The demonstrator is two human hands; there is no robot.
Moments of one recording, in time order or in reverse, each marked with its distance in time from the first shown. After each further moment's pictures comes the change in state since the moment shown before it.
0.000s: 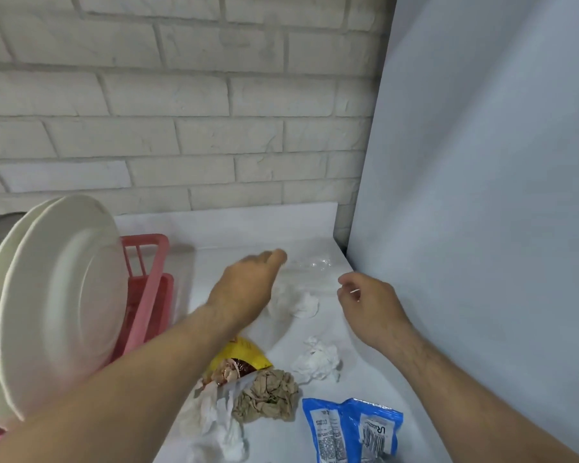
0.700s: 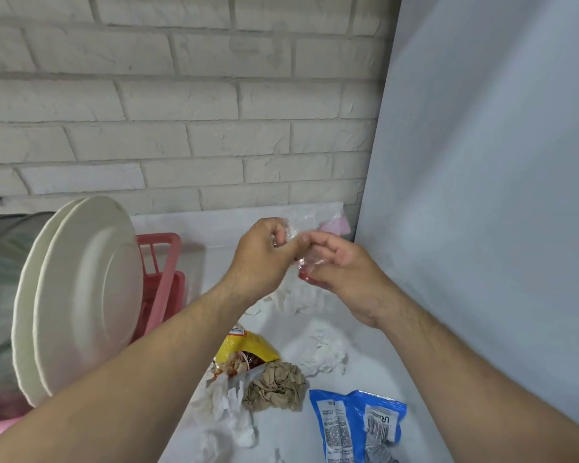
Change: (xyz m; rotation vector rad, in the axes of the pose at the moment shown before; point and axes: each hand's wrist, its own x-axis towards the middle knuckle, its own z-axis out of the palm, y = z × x) left_hand 0.016 0.021 -0.036 -0.962 0.150 -0.399; right_hand -0.003 -0.069 -0.010 0.746 -0.380 -0.158
